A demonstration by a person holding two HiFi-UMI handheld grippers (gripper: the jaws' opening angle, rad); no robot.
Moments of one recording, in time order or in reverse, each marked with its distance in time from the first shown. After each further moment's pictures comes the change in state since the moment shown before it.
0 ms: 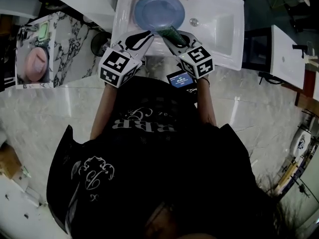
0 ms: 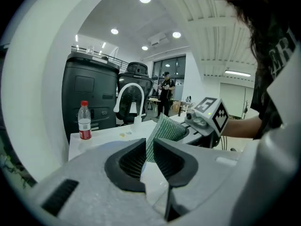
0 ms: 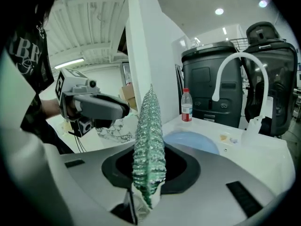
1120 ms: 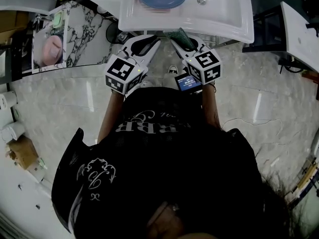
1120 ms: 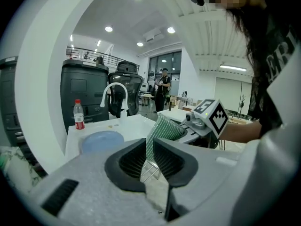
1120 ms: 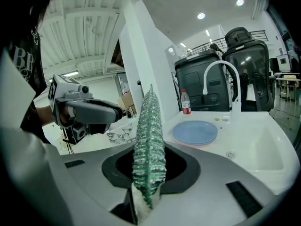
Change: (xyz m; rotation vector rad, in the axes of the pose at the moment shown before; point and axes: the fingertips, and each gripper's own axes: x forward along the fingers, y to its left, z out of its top) left arm -0.069 -0.141 -0.034 0.042 0.056 -0.009; right arm -0.102 0.099 -0.065 0.138 -0.088 -0.052
